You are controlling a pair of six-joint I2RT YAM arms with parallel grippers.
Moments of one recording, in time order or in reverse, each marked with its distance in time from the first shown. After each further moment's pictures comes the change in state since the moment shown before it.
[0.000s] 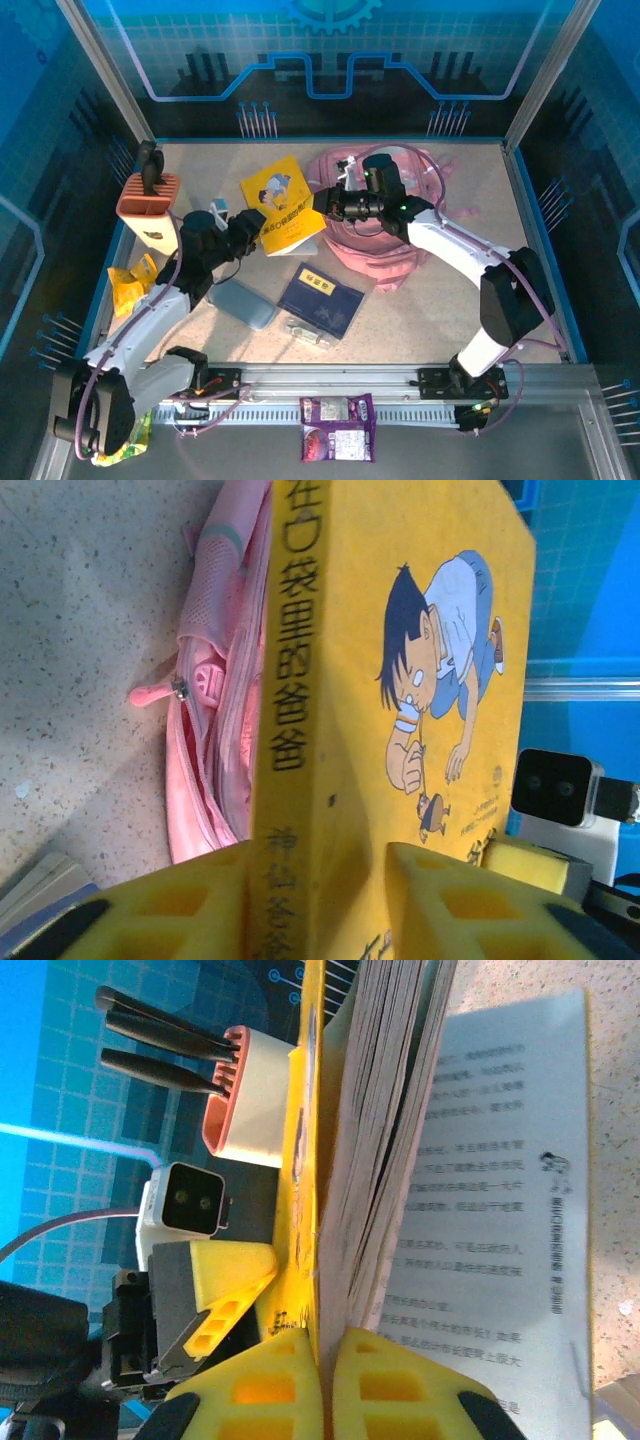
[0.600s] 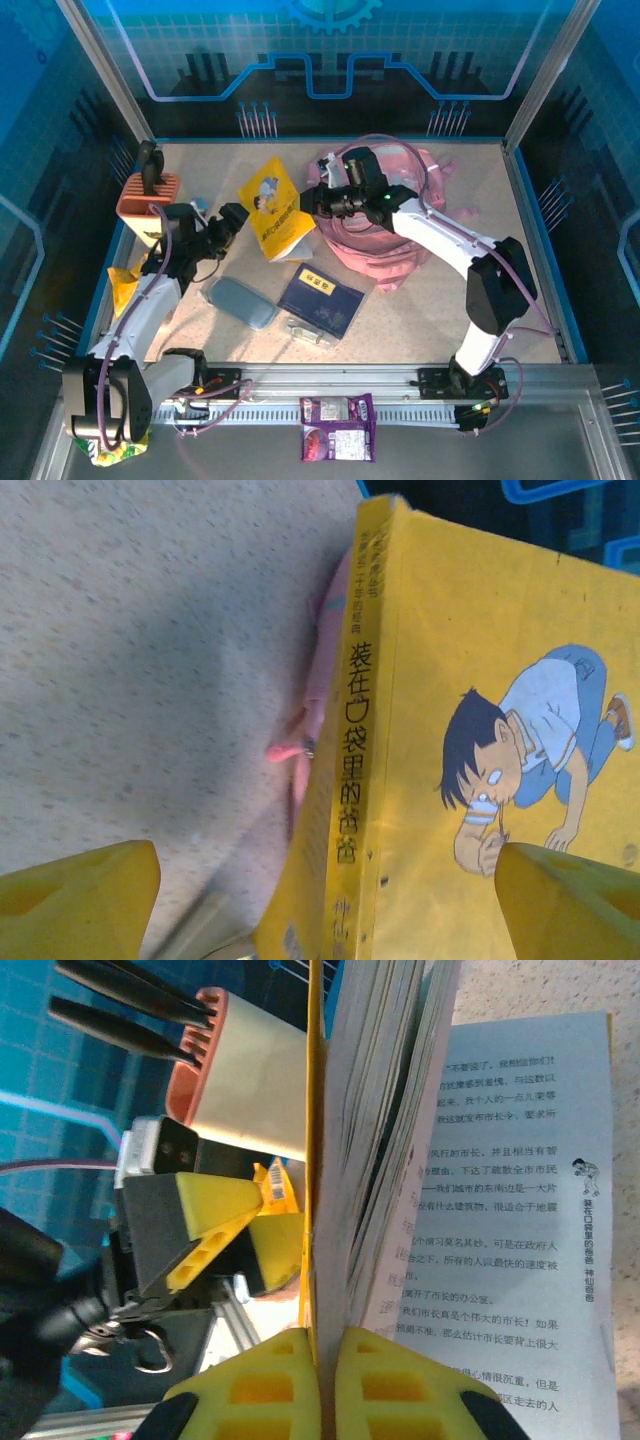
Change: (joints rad) left arm 0.200 0.058 0.038 -0.174 0.095 0.207; right arm 0.045 0.073 0.136 -0.149 0.032 -0.125
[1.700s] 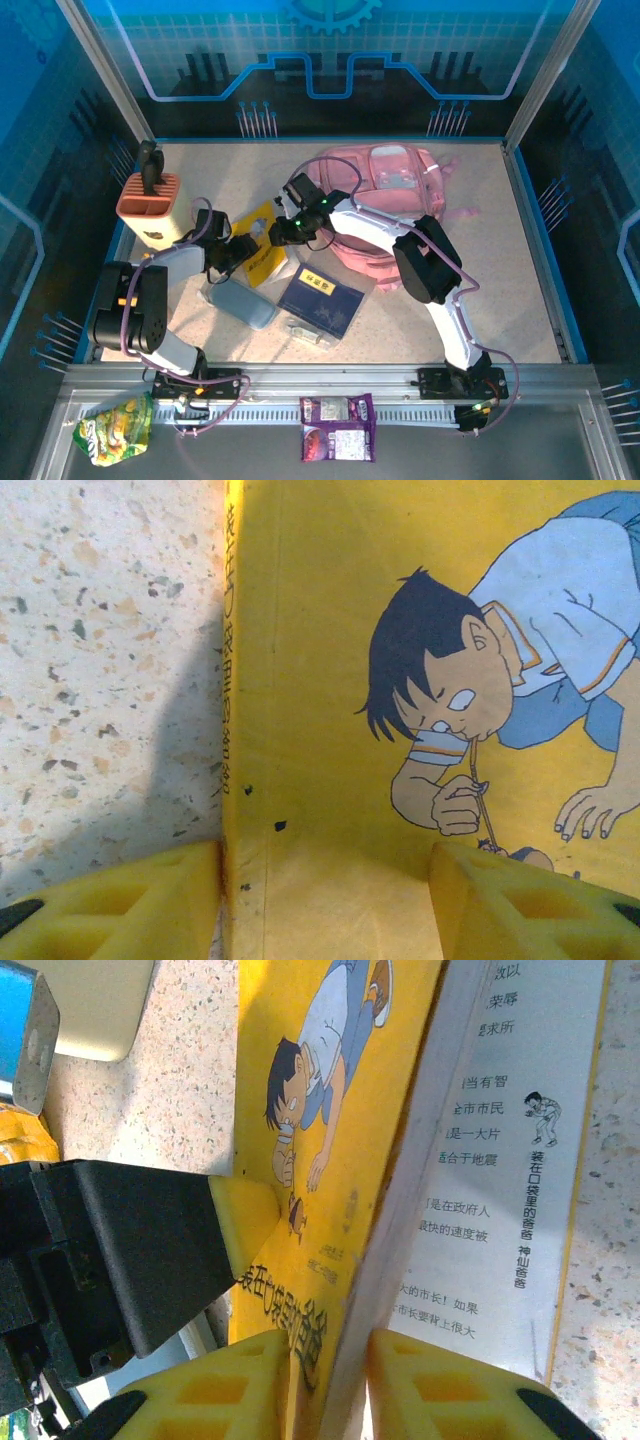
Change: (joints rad) left arm -0.018 0.476 0.068 -0.114 -0.163 0.346; right arm 0.167 0.494 0.410 -0.369 0.226 -0.233
